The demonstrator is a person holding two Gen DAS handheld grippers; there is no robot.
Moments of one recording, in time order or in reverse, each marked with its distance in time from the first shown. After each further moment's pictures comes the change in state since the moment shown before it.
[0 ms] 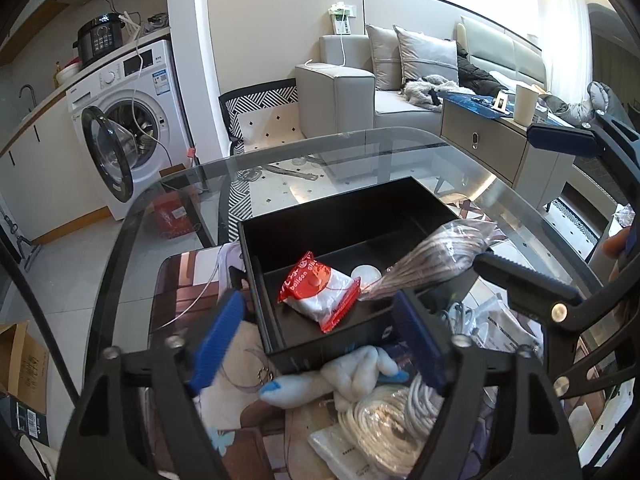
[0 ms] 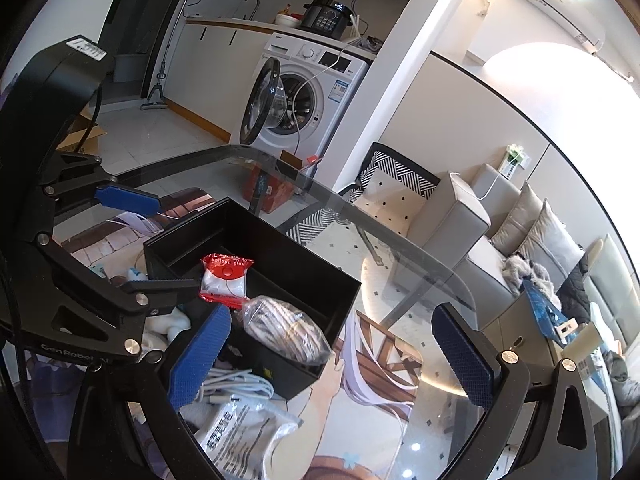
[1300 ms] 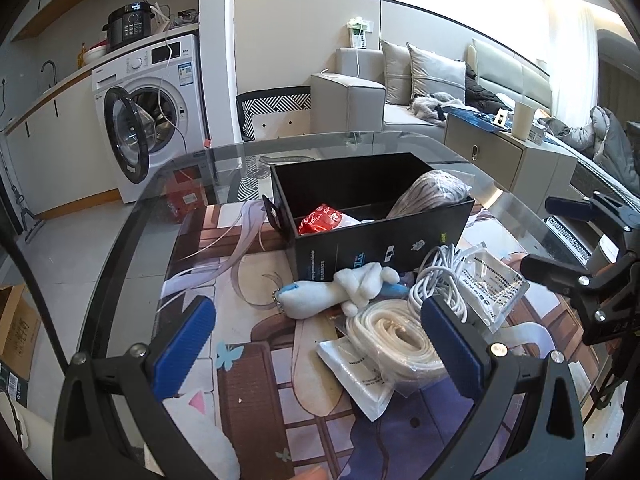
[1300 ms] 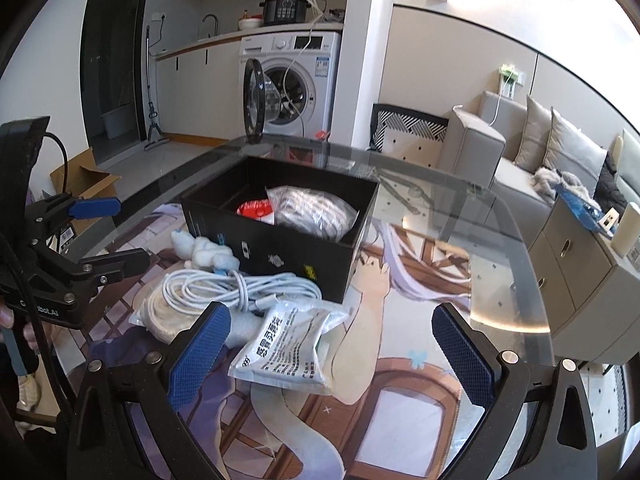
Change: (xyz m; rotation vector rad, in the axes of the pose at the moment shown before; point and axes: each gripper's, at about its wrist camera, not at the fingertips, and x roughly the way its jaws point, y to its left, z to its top) left arm -0.037 0.014 -0.063 -0.082 -0.043 -0.006; right arm -0.022 -0.009 -0.079 0.297 0.078 0.170
